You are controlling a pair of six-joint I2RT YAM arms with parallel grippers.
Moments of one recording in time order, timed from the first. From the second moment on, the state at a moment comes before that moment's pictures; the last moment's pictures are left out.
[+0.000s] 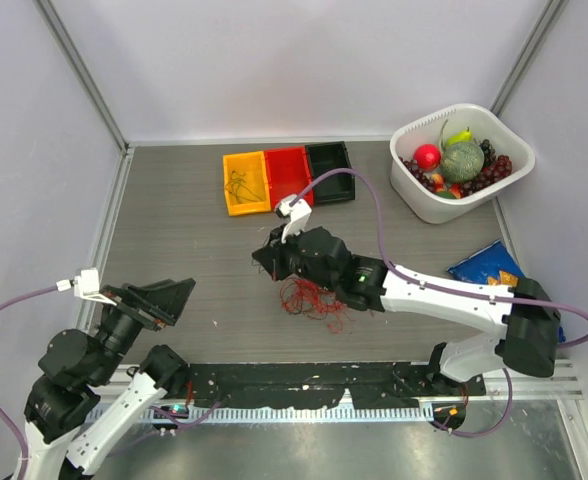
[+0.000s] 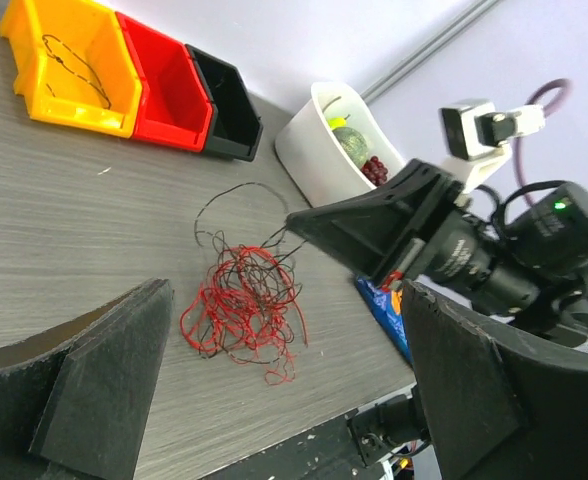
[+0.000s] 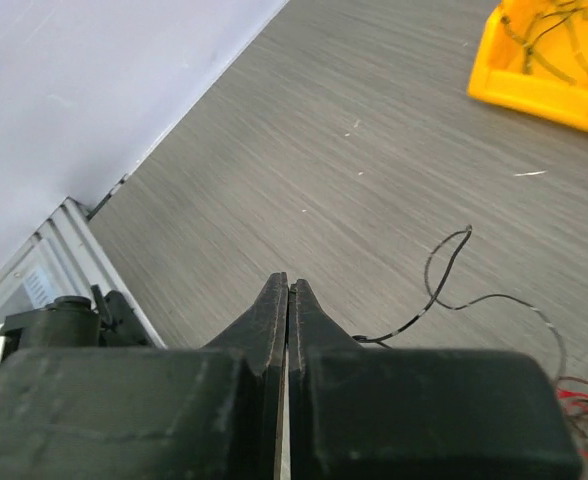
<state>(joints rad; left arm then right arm) -0.67 0.03 0.80 -0.74 -0.25 -0.79 1.12 1.40 1.04 0.12 0.19 0.46</state>
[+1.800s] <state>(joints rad) -0.67 0.82 0.74 -0.91 -0.41 -0.99 0.93 1.44 0.67 0.49 0.32 0.49</state>
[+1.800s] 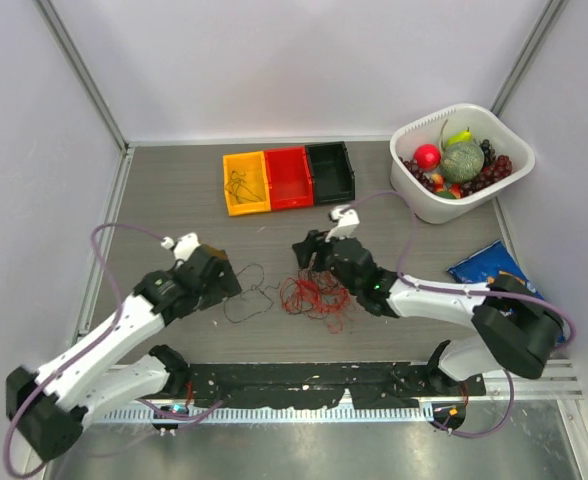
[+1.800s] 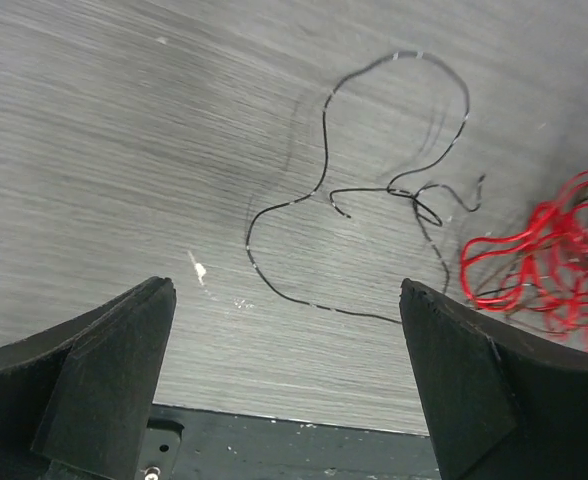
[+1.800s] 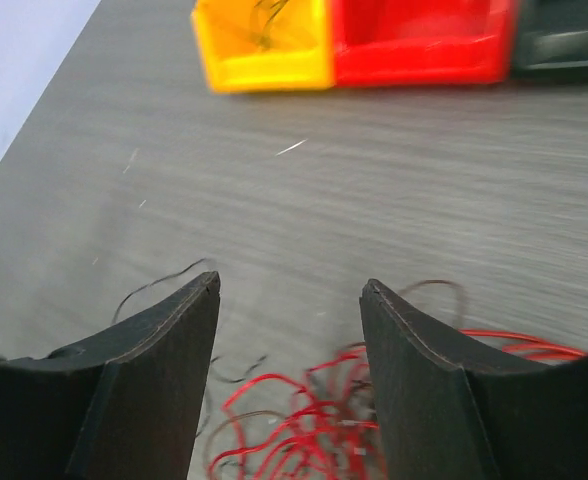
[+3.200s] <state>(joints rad) -0.67 1.42 0.75 -0.44 -0.25 -0.65 0.86 1.31 0.42 0.84 0.37 0.50</state>
